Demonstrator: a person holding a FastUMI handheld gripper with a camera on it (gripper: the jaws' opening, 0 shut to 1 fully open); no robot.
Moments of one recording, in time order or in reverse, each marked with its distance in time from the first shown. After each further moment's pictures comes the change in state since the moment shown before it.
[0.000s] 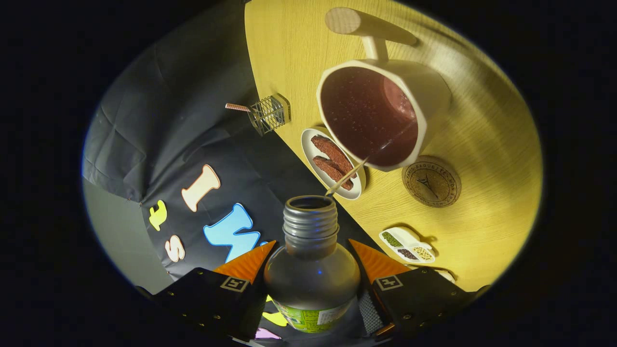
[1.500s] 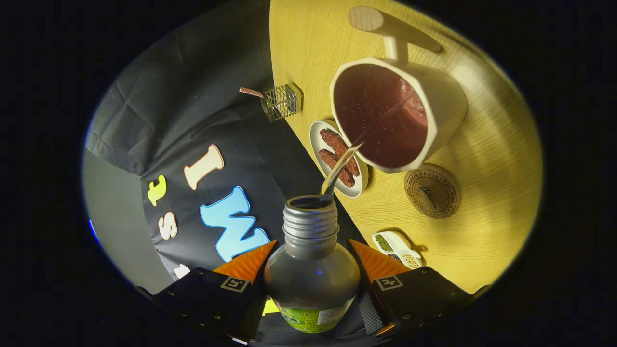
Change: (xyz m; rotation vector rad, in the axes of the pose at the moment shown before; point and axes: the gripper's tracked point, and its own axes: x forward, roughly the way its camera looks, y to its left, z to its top) arm -0.002 -0.011 -0.012 -0.134 0.056 0.024
